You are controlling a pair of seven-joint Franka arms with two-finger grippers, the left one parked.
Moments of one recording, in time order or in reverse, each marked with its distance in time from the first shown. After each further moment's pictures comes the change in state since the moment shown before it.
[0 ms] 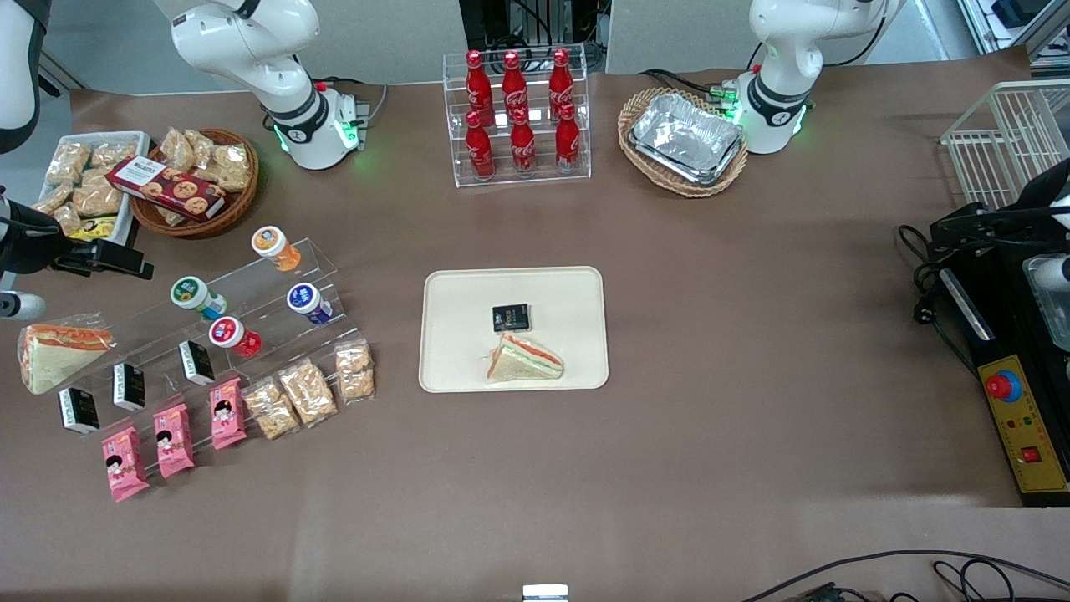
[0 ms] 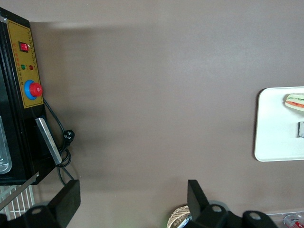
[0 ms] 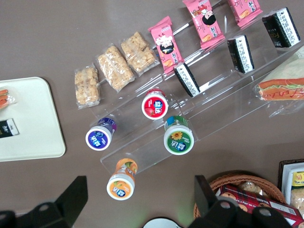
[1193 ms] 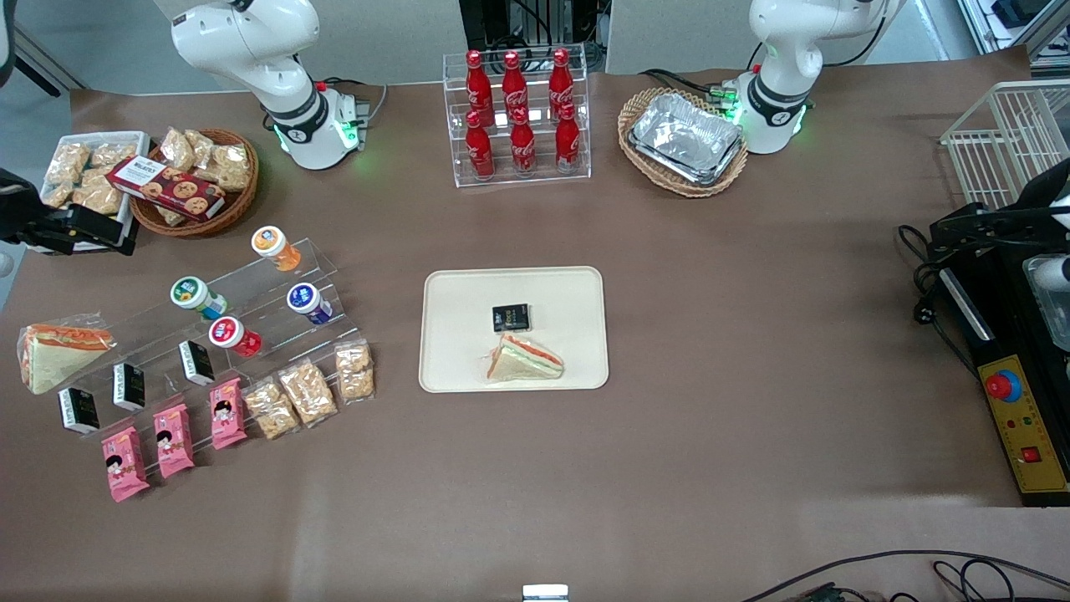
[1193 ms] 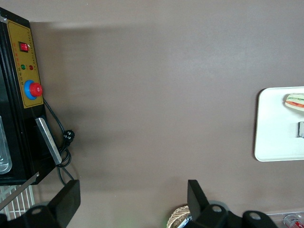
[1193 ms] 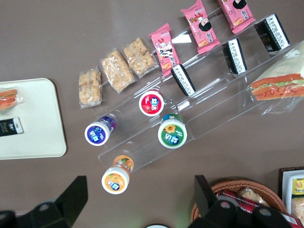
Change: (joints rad) arm -0.007 -0.162 -0.004 -0.144 -0.029 0.077 -0.028
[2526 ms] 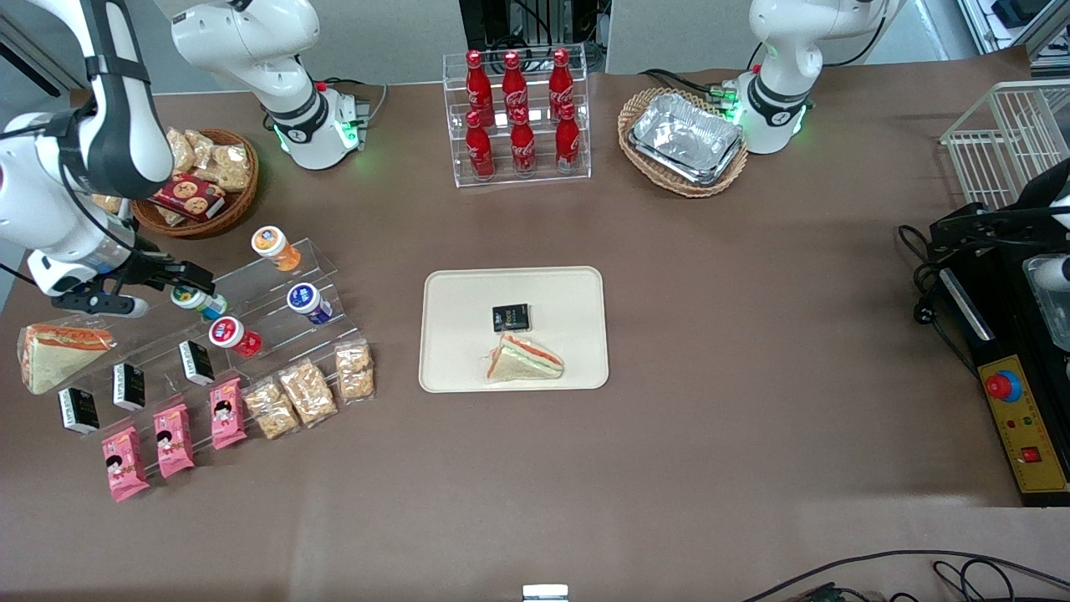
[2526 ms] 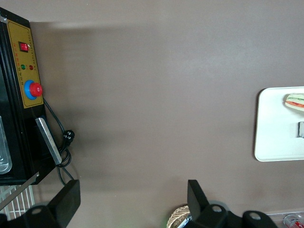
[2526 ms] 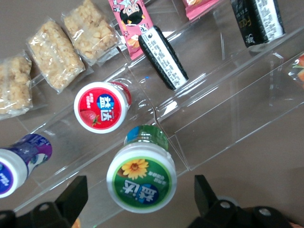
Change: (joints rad) arm -0.047 -0.003 0.009 -0.544 -0.088 0.558 0.029
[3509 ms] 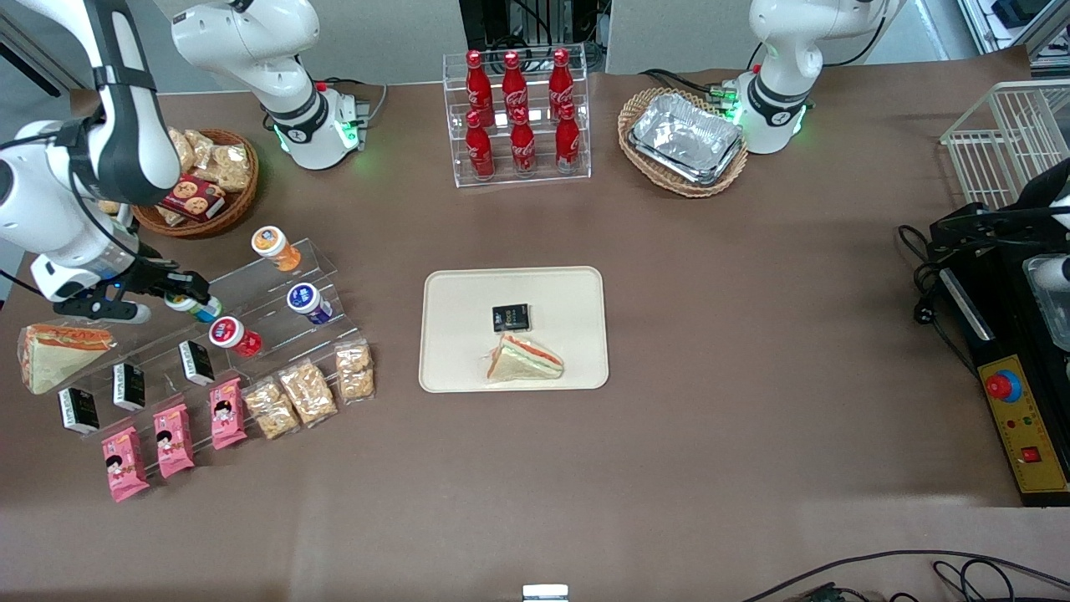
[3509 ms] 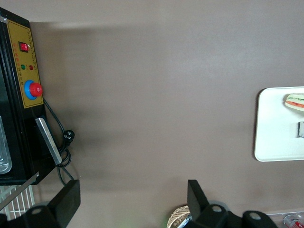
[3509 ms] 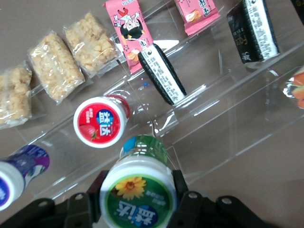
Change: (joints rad) arm 0.000 0.020 0.000 0.020 -0.002 0.029 -0.016
